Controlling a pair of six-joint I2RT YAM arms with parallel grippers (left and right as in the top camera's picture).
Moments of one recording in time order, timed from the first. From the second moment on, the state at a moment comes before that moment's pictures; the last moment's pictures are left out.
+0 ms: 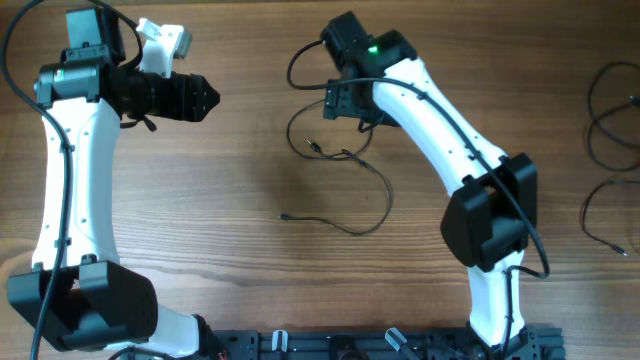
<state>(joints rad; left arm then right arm) 0.14 1.68 1.63 -1.09 0.48 0.29 0.53 2.16 2.00 -1.23 0.18 0.66</state>
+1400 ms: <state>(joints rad) 0.14 1.68 1.63 -1.11 0.48 0.29 0.58 2.22 1.68 -0.98 0.14 0.87</state>
